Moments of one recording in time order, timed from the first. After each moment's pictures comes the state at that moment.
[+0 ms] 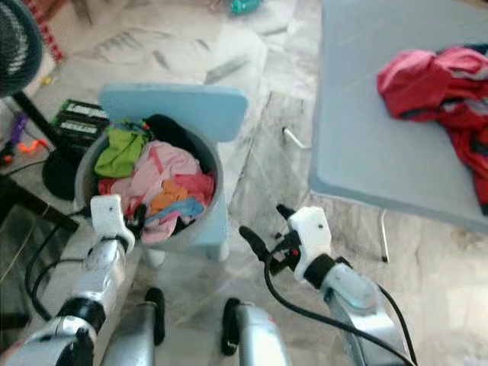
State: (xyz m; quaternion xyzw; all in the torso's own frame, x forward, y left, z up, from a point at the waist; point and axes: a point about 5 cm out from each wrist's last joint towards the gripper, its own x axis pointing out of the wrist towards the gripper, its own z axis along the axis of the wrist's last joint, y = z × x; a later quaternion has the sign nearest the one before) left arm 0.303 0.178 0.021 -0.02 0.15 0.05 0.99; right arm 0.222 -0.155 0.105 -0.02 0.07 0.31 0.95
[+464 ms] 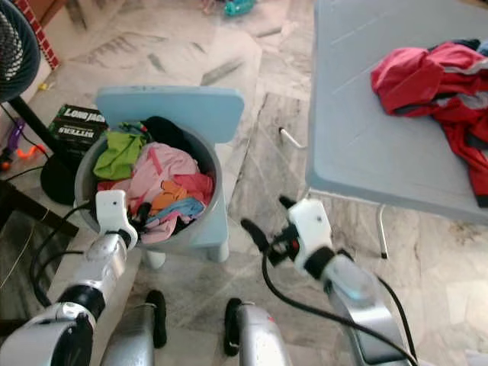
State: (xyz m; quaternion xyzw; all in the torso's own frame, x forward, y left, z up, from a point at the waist) left arm 0.311 0.180 0.021 -0.03 0.19 0.02 0.98; right arm 0.232 -0.153 0.115 -0.06 0.04 0.30 0.95
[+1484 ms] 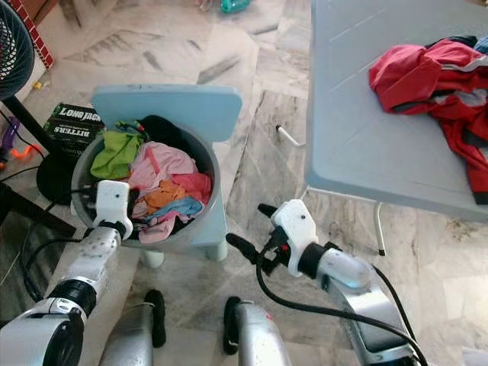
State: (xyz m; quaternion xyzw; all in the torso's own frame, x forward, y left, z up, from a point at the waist) left arm 0.319 0.186 0.042 0.11 0.10 -0.01 0.99; right arm 0.235 -0.144 0.112 -0.06 0.09 0.41 0.91
